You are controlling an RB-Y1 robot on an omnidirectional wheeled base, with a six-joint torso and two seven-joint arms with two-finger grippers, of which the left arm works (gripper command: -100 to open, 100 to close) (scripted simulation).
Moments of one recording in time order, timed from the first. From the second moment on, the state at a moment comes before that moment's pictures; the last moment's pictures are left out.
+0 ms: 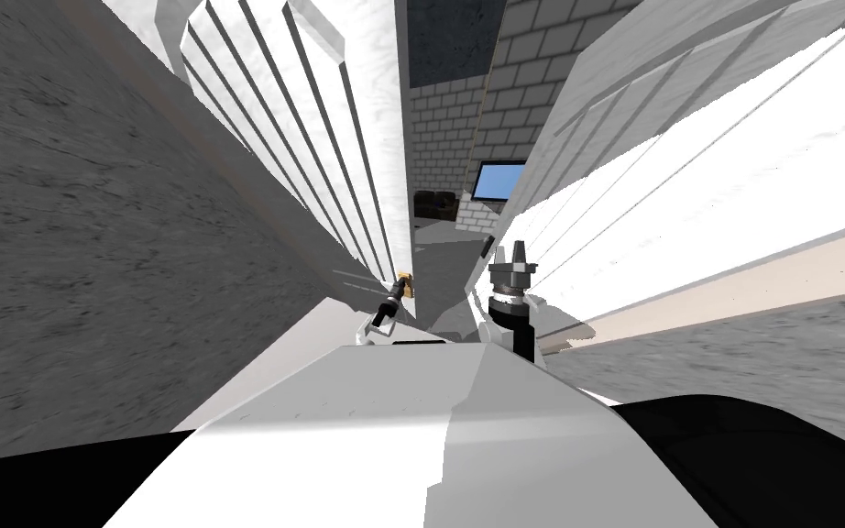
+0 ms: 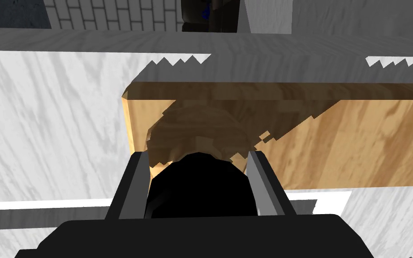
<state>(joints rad) 0.03 0.10 -0.29 -1.33 -0.01 -0.28 0.10</state>
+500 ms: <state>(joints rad) 0.01 0.09 -0.24 -1.31 -0.01 -0.29 0.08</state>
